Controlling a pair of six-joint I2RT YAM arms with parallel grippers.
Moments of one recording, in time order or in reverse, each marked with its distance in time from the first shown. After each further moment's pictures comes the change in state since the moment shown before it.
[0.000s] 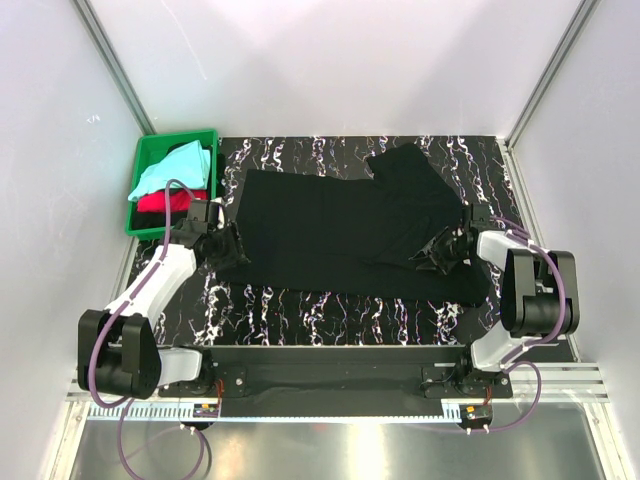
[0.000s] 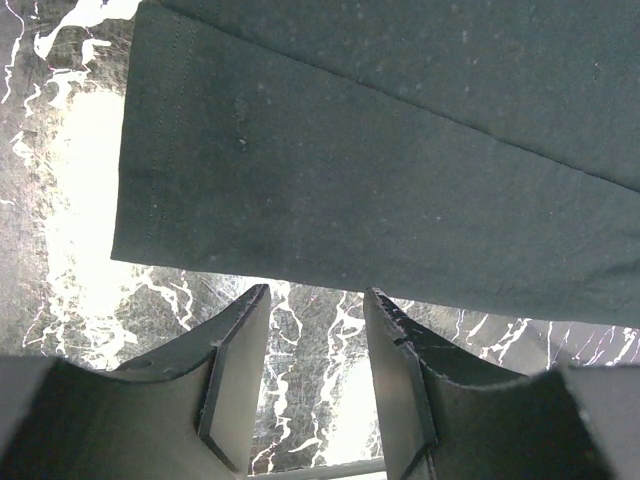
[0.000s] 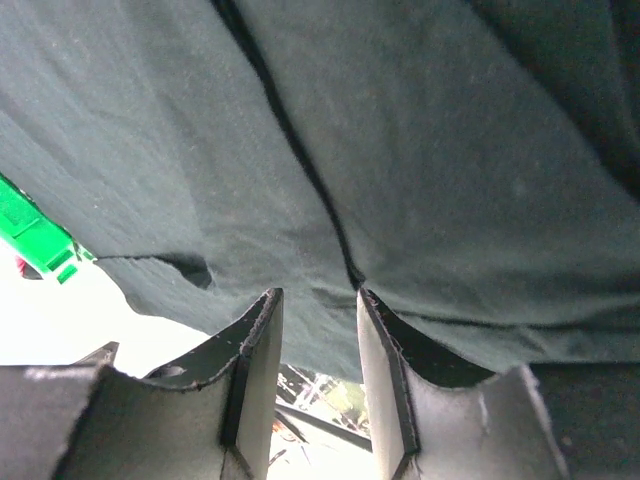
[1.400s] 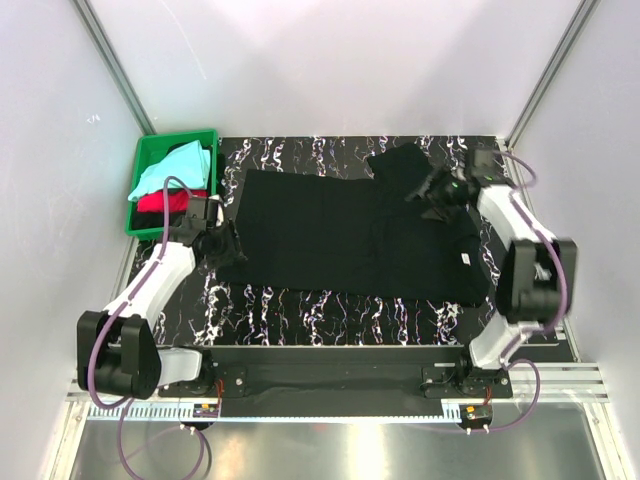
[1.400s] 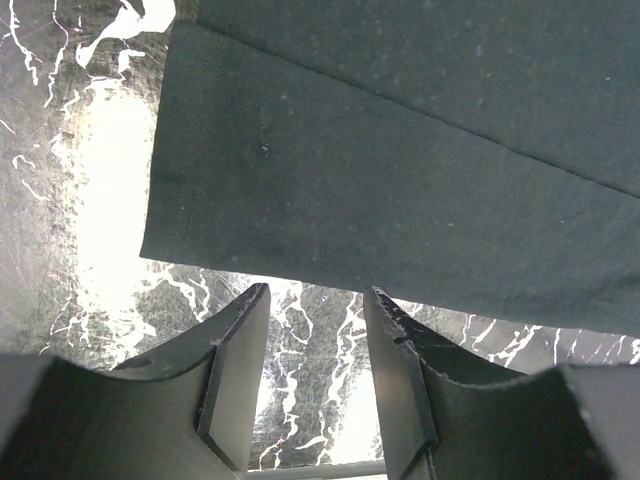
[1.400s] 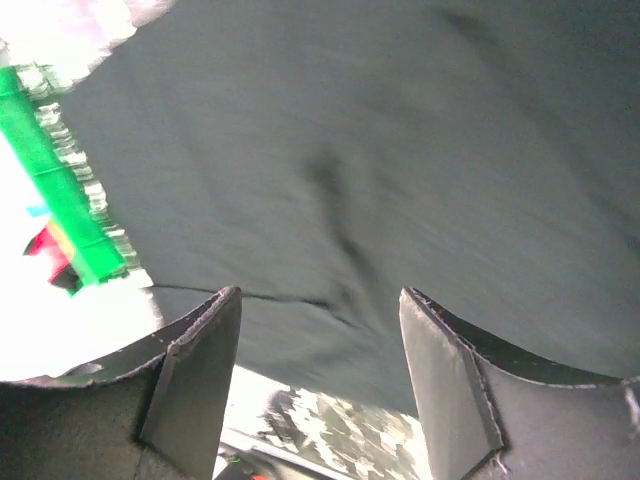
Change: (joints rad) left arm -0.002 -0.003 0.032 -0.034 -0.046 0.001; right arm 0.069 0.126 0.515 -0.147 0.071 -0.087
